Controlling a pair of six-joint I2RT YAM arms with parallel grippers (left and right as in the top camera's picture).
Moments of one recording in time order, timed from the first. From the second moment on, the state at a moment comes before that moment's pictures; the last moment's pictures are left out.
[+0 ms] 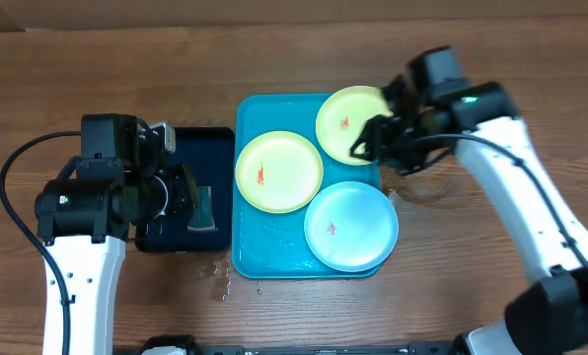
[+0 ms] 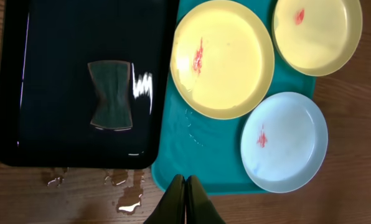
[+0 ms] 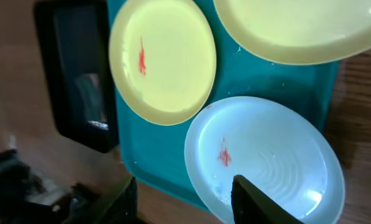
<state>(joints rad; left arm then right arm) 0.03 1.21 1.30 -1.25 0.27 -0.25 0.30 1.69 1.53 -1.11 -0.48 0.39</state>
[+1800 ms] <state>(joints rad) -0.01 1.38 1.23 -1.22 0.07 -0.29 0.55 2.09 1.48 -0.69 -0.09 0.54</state>
